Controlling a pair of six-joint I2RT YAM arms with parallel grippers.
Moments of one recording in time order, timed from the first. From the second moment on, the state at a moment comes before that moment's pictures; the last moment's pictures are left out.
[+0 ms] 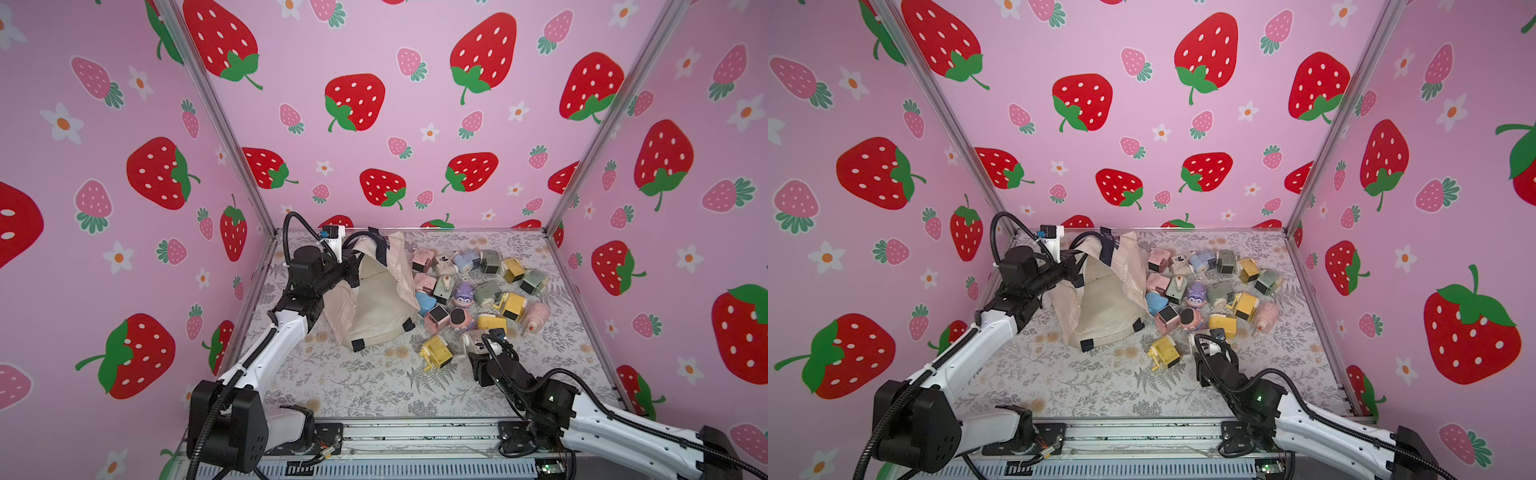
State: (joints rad) left arm -0.18 1.27 0.91 0.19 0.44 -0.26; right arm 1.11 0.63 0.24 -0.37 0.55 0.60
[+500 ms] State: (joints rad) left arm -0.18 1.27 0.91 0.19 0.44 -0.26; right arm 1.11 0.89 0.24 -0.29 0.56 0.66
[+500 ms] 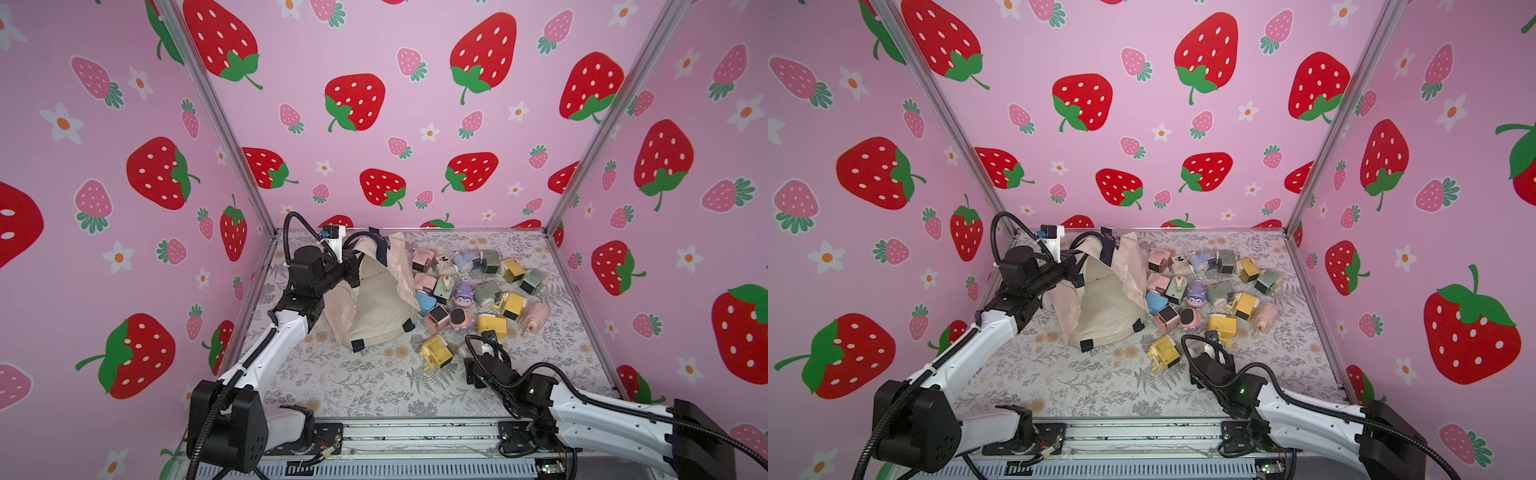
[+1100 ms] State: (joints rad) left arm -0.19 1.27 0.92 0.18 0.43 -0.28; right arm 1.11 1.26 0.58 0.00 0.31 0.40
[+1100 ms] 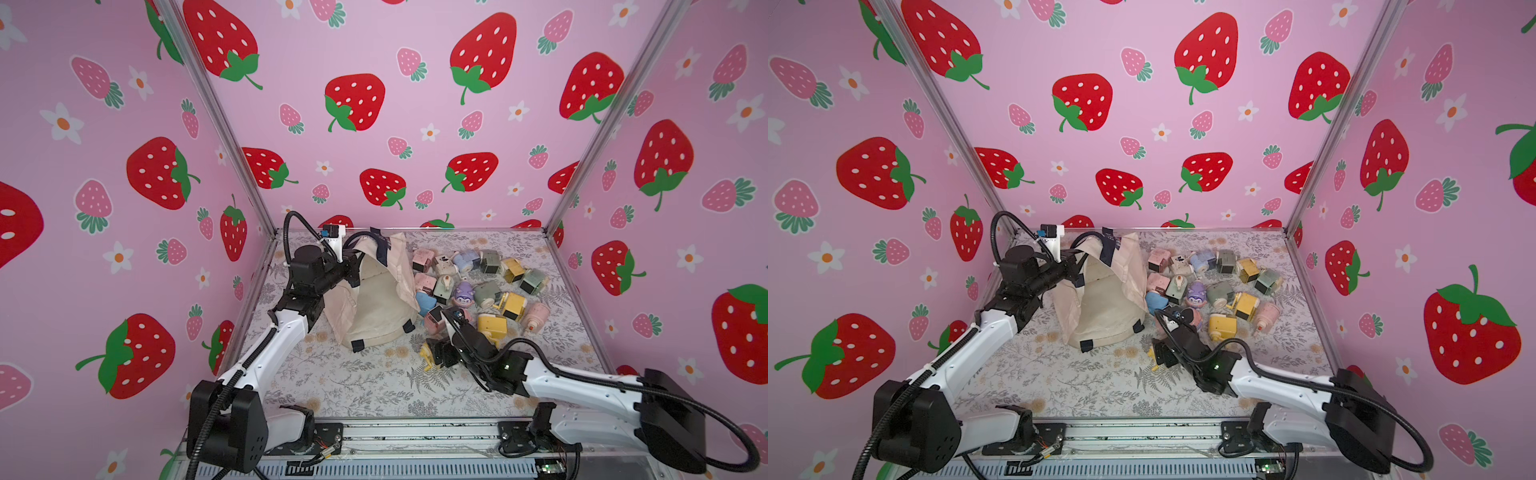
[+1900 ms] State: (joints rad) left arm -0.19 1.27 0.93 0.15 0.38 -0.31; right arm 1.07 1.96 0.95 0.38 0.21 0.64
